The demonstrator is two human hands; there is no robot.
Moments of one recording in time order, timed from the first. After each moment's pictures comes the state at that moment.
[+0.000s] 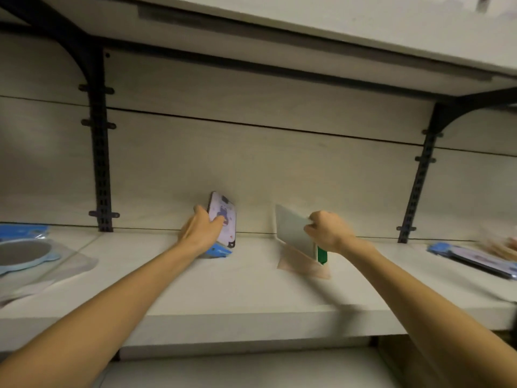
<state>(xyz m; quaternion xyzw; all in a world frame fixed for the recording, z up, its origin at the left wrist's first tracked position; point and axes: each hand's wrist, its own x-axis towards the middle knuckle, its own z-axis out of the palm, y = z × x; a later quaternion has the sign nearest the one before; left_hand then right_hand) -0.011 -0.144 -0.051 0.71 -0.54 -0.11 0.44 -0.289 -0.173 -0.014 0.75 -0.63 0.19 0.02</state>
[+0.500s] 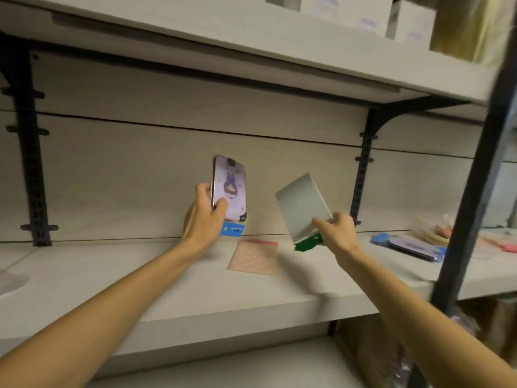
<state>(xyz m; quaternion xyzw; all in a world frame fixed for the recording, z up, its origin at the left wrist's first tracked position) -0.132 -0.123 -0.013 0.50 -0.60 -0.10 0.61 -0.398 -0.123 -0.011 0.54 -0.58 0.57 -0.22</state>
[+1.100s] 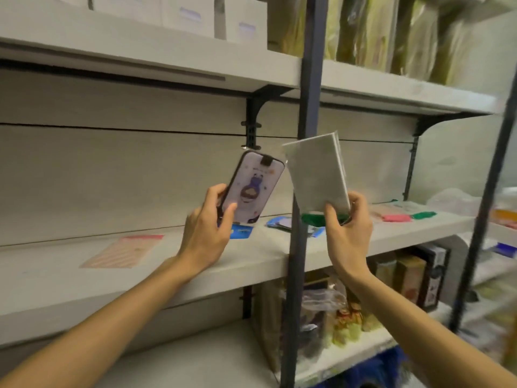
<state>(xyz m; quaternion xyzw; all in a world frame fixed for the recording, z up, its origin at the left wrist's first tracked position) -0.448 -0.052 -0.024 0.33 -0.74 0.03 0.59 -0.692 -0.003 -0.024 0.52 -0.41 0.75 -0.04</state>
